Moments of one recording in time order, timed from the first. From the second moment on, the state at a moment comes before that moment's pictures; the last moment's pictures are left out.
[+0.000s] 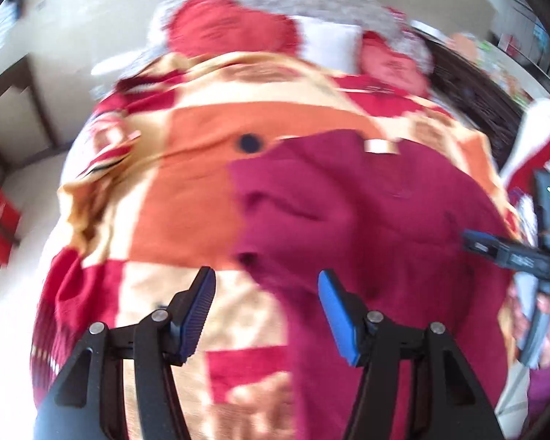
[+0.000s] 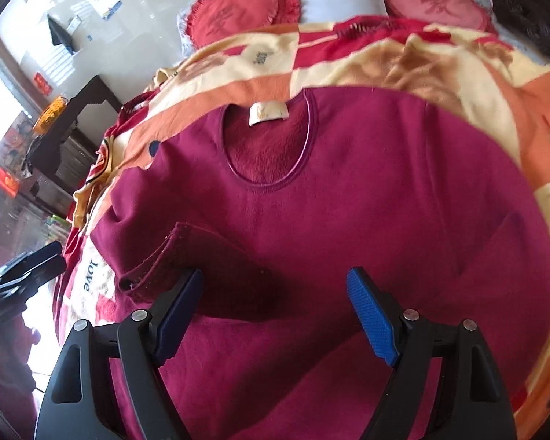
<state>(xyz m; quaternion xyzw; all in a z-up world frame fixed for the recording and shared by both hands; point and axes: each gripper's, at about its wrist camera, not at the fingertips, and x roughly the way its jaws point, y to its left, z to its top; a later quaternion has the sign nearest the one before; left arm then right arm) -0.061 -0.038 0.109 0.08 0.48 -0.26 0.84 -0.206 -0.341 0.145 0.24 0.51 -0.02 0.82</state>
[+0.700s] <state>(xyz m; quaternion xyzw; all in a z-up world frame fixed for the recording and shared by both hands) -0.031 -0.041 0.031 0.07 0.54 -0.23 0.81 -0.128 -0.272 0.132 0.12 0.53 0.07 0.84</state>
